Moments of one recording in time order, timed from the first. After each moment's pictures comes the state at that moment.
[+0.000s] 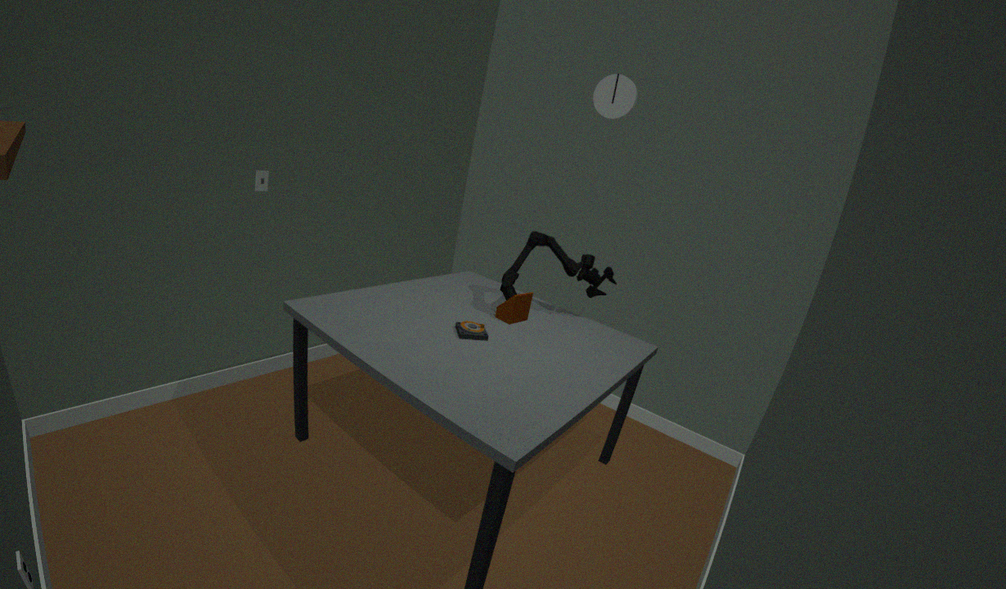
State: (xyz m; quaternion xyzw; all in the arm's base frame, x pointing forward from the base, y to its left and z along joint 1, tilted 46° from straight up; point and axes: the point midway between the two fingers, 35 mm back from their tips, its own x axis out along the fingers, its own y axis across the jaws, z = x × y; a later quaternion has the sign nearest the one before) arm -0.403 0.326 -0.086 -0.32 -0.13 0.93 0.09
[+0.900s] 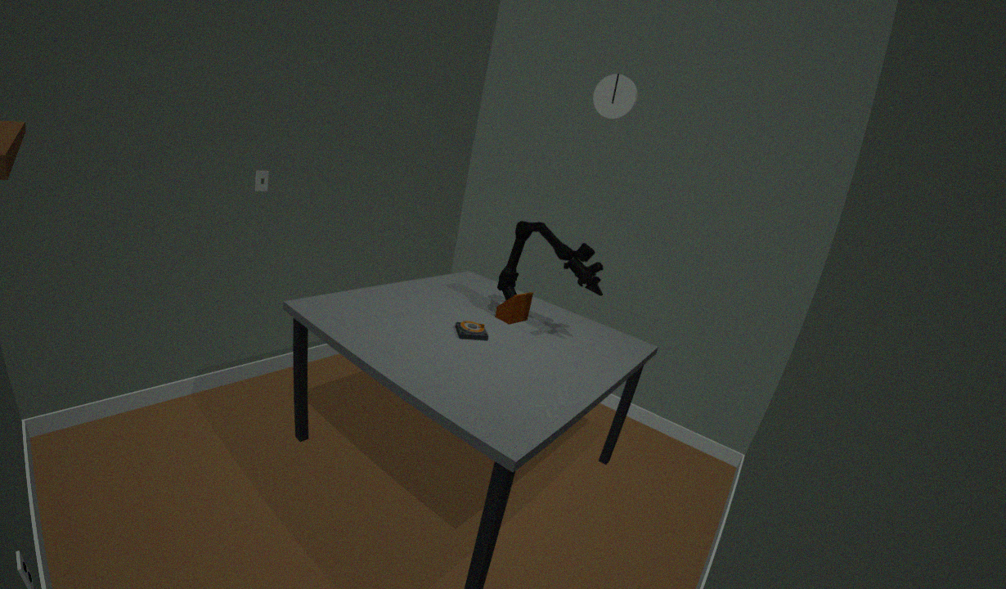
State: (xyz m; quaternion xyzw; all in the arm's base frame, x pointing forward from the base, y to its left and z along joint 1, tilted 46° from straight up) arm -0.007 0.422 -0.141 -0.46 0.37 0.61 0.53
